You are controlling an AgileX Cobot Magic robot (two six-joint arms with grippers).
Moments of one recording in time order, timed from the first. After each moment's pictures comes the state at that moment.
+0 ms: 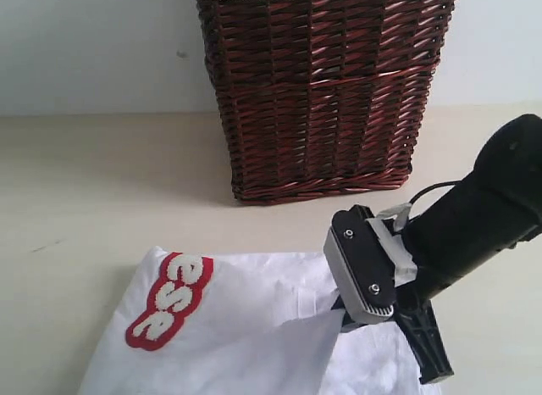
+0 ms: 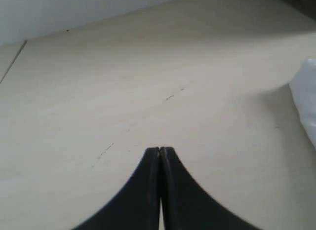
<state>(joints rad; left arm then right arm) 0.00 0.12 0.00 -0.01 0.36 0.24 0.42 1.66 -0.75 0.84 0.68 -2.07</state>
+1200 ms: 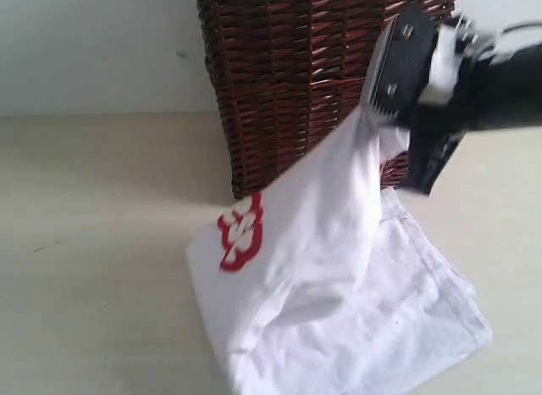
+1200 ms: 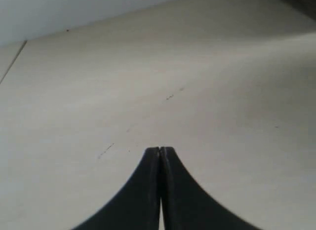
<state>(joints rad) 0.00 0.12 0.00 -0.01 0.36 0.24 0.37 1.39 -0.87 0.63 0.25 -1.55</state>
